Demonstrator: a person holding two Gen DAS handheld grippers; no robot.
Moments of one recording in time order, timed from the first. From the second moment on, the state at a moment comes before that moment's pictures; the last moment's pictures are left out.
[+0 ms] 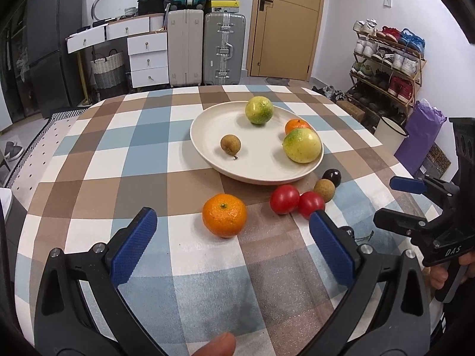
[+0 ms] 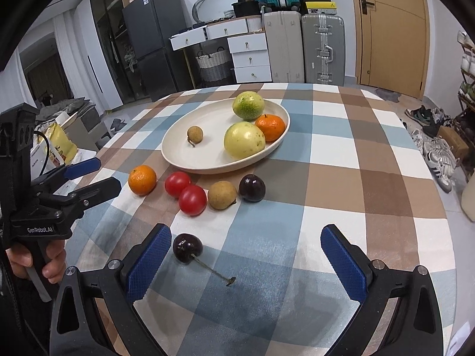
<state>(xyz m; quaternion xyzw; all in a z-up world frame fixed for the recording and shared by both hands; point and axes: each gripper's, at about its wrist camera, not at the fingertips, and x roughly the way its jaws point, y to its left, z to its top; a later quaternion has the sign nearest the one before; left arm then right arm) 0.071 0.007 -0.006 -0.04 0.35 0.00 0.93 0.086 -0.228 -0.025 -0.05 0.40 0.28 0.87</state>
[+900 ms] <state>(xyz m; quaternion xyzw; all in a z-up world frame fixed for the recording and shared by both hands) 0.091 0.014 -0.041 -0.05 0.41 0.02 0.91 0.081 -0.186 -0.058 -0.13 0.44 0.30 0.84</state>
